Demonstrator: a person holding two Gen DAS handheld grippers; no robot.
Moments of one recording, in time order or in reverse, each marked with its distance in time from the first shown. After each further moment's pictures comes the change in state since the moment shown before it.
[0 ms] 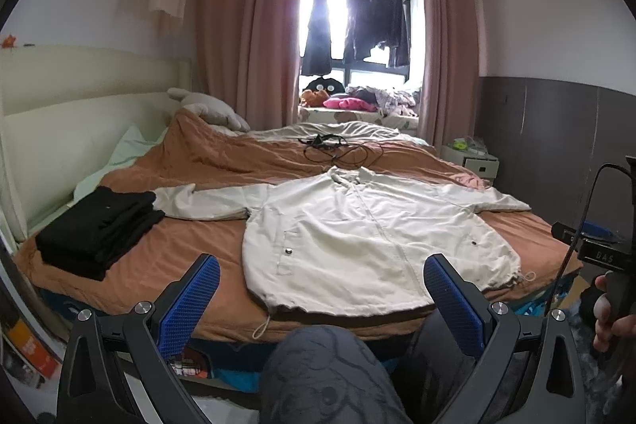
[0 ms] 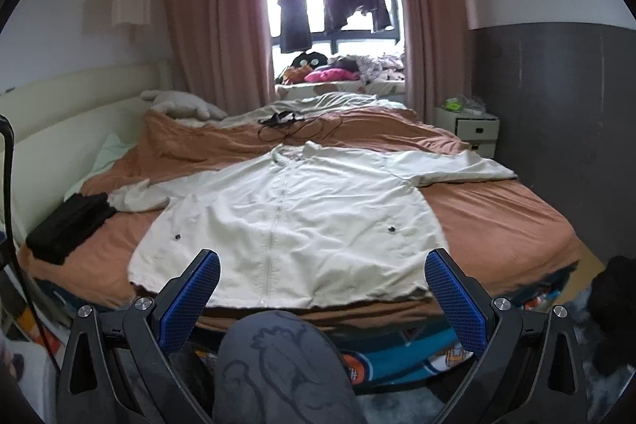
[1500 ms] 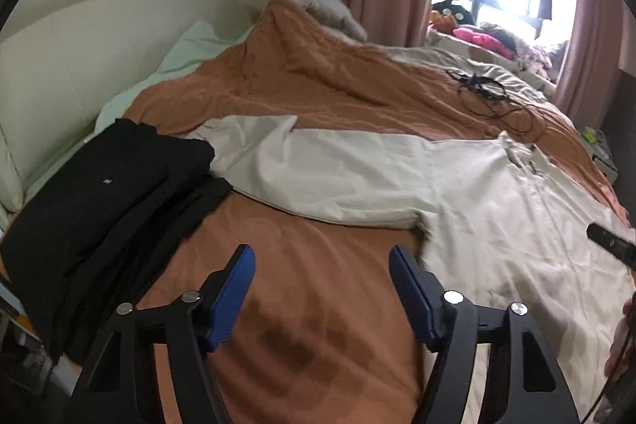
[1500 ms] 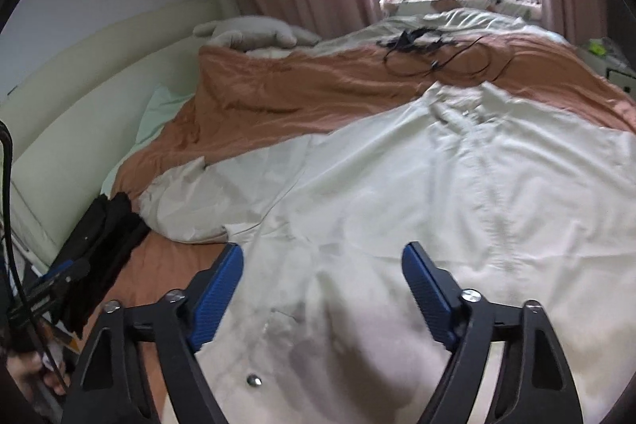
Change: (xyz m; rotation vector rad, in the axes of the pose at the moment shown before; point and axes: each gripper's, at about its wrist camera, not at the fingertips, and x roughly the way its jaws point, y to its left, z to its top) left arm 0.346 0.253 0.056 -0.220 0.346 0.303; right arm 0.409 0.226 0.090 0.009 0.323 0.396
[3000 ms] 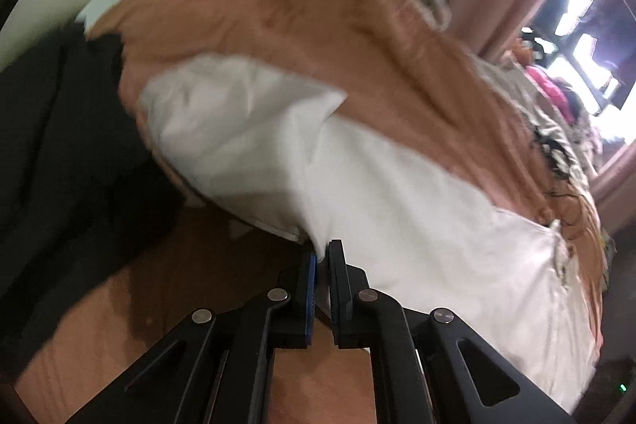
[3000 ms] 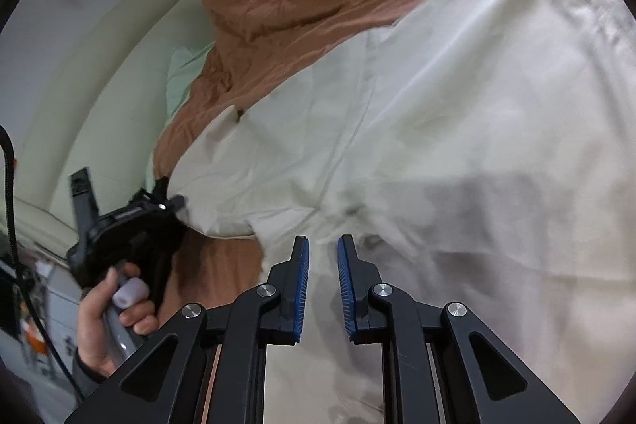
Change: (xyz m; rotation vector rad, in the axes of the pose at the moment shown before) left arm 0.160 0.046 0.082 -0.361 0.144 -0.037; right arm 0.175 0.014 0.006 0.235 0.321 0.334
